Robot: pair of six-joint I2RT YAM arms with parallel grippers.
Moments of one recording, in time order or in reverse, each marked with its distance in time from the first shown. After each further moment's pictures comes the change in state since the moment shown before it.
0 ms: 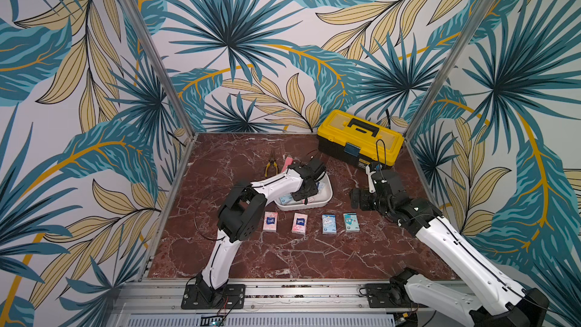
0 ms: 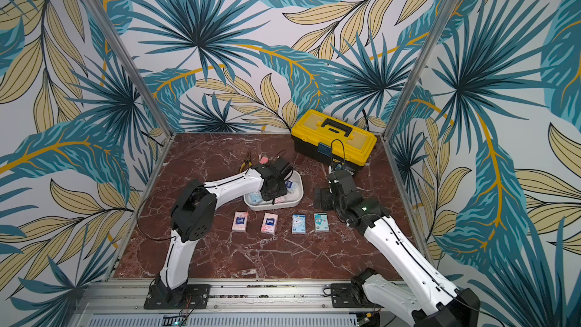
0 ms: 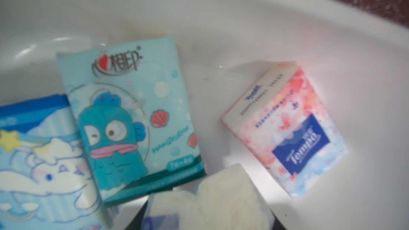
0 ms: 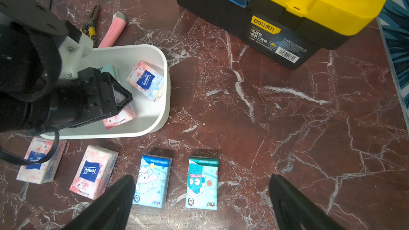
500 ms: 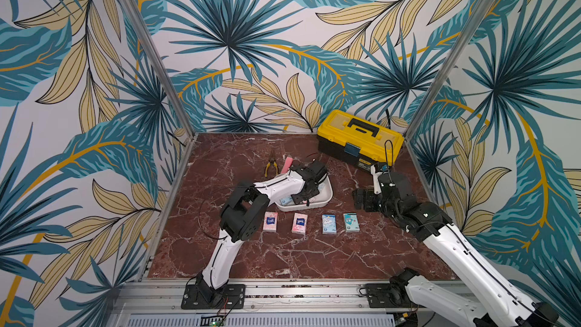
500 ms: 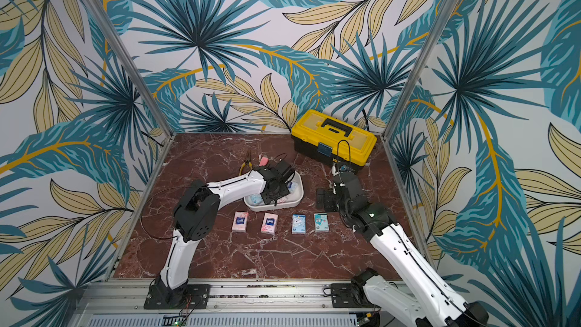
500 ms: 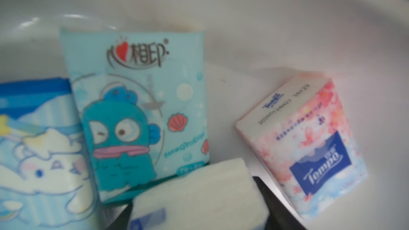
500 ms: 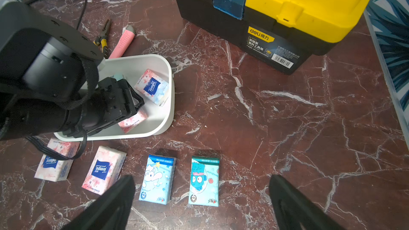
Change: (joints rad) left arm -0.013 0.035 -0.003 -0.007 -0.040 -0.154; right arm 0.000 -0.076 0.004 -0.029 -0.003 0.007
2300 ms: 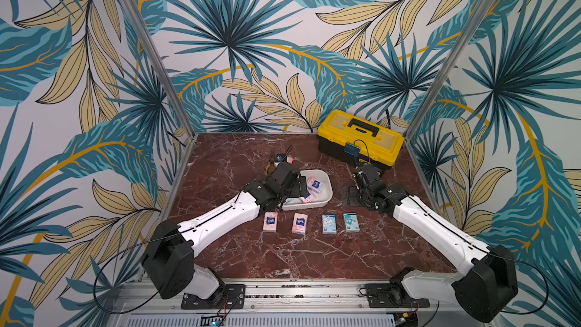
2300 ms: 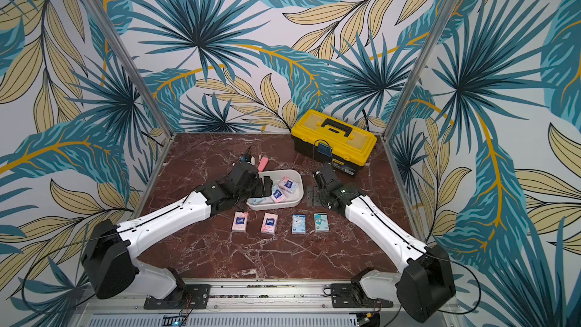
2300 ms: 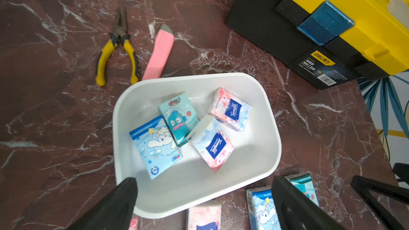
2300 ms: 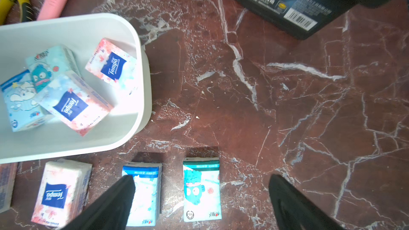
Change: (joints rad) left arm -0.003 -0.679 -0.524 0.335 -0.067 0.512; right arm 0.017 0.302 0.058 0.005 0.058 0.087
